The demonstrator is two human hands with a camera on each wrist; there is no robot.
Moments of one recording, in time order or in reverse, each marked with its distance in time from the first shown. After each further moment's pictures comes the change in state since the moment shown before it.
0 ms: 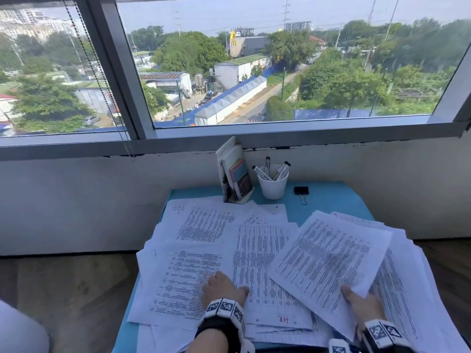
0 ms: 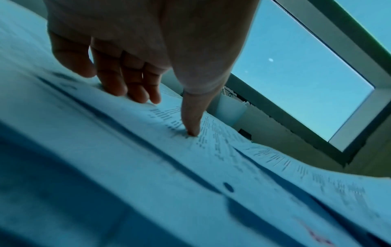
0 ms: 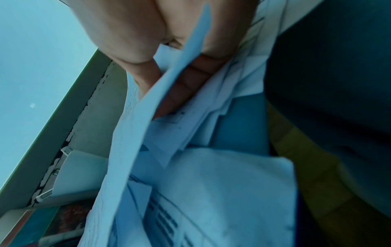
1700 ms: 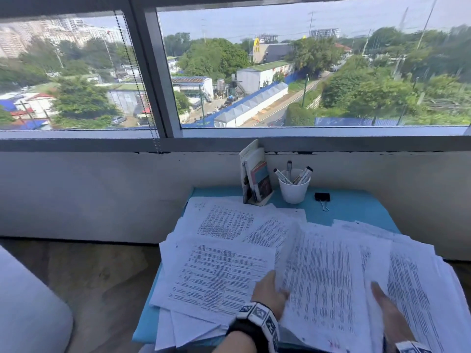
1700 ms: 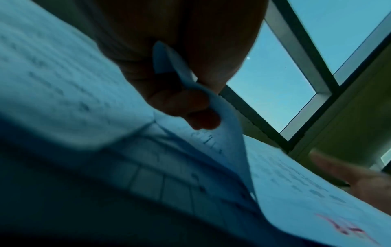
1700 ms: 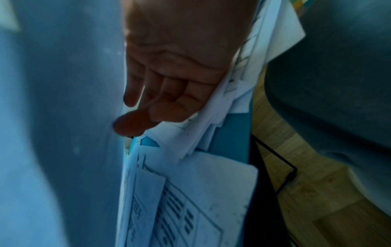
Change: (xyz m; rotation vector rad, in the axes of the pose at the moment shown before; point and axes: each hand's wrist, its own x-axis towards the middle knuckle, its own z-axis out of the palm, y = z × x) left_hand -0.028 0.022 0.019 -0.399 -0.170 0.365; right_hand -0.008 0.002 0.003 0.341 -0.177 -0.124
